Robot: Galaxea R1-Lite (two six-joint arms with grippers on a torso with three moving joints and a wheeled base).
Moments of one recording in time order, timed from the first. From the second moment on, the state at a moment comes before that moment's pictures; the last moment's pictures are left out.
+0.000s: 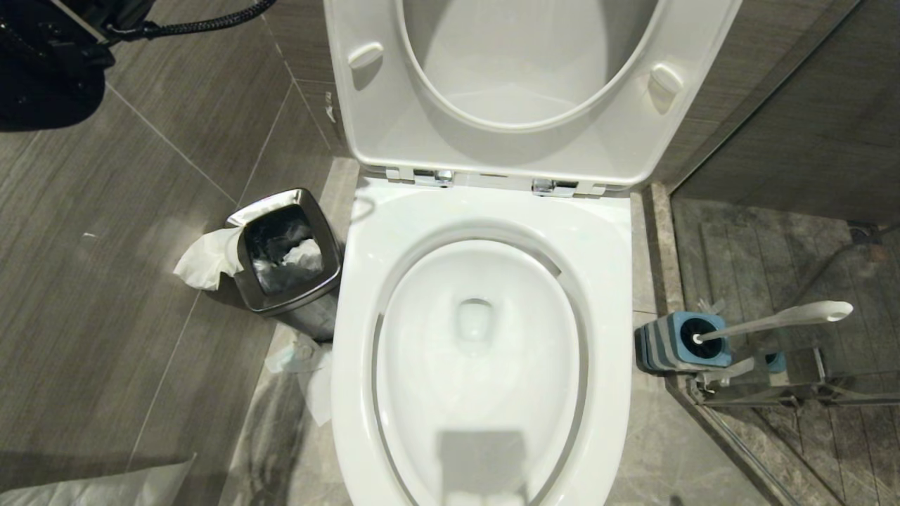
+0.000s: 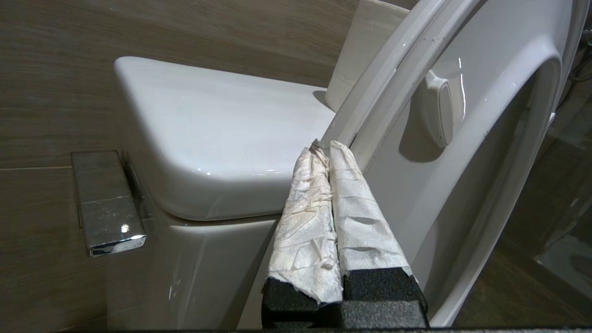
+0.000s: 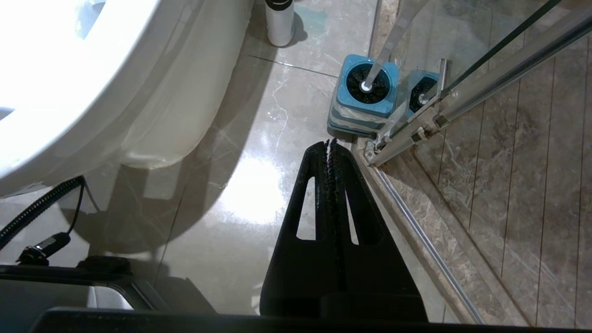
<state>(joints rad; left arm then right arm) -0.39 1.83 -1.95 -0.63 -0.48 -0.16 0.00 0.00 0.00 0.01 0.01 -0.04</state>
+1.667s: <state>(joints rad) -0.37 1.87 -1.95 -0.63 -0.53 -0.19 0.00 0.00 0.00 0.01 0.01 -0.04</state>
